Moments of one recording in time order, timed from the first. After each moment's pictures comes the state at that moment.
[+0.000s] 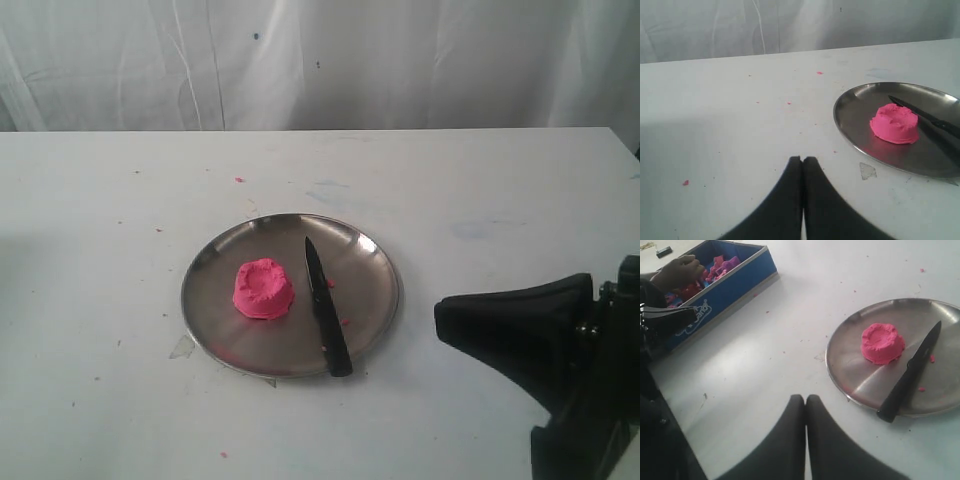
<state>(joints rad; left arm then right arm) -0.09 0.00 0.03 -0.28 0.23 0.24 0.53 0.68 -0.50 0.96 0.52 -0.78</state>
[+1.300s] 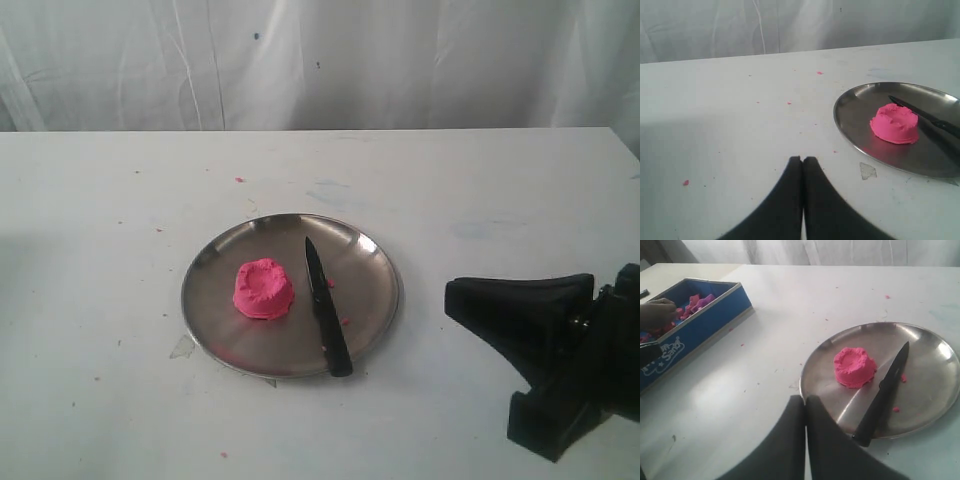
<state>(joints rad) -0.09 0.00 0.03 -0.28 0.23 0.24 0.53 0.70 -0.37 1.41 0.32 -1.20</state>
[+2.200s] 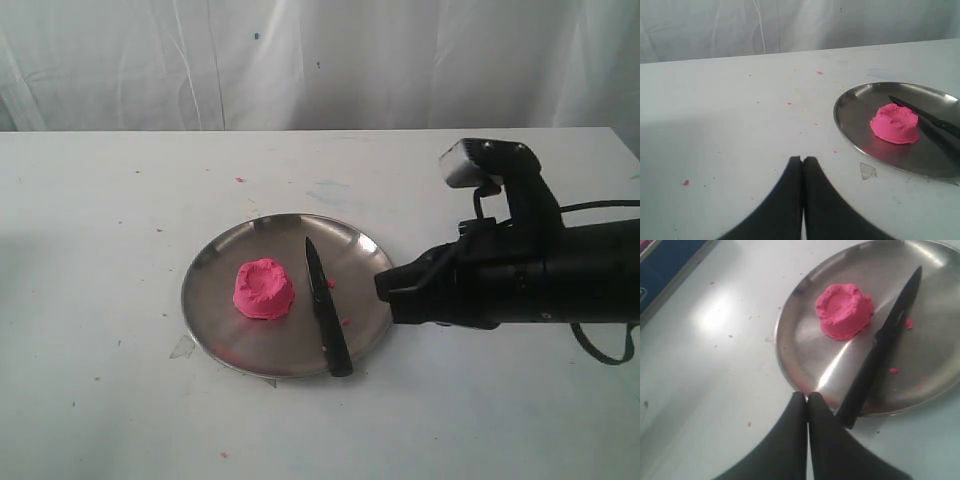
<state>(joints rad) -0.09 0.00 0.03 -0.28 0.23 0.24 0.37 1.29 -0.62 1.38 0.54 -1.28</state>
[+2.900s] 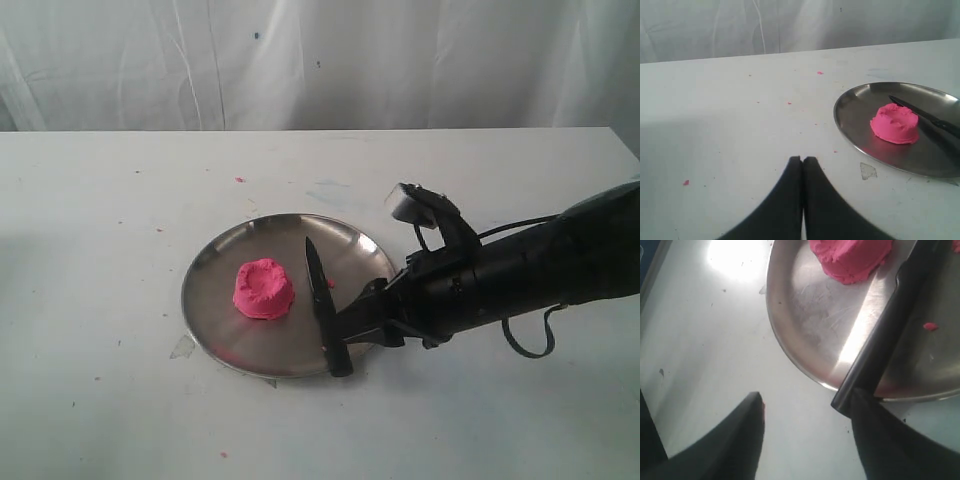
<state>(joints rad) -0.09 0.00 0.03 -0.28 0.23 0.24 0.31 1.70 -0.77 1.37 0.77 -1.29</state>
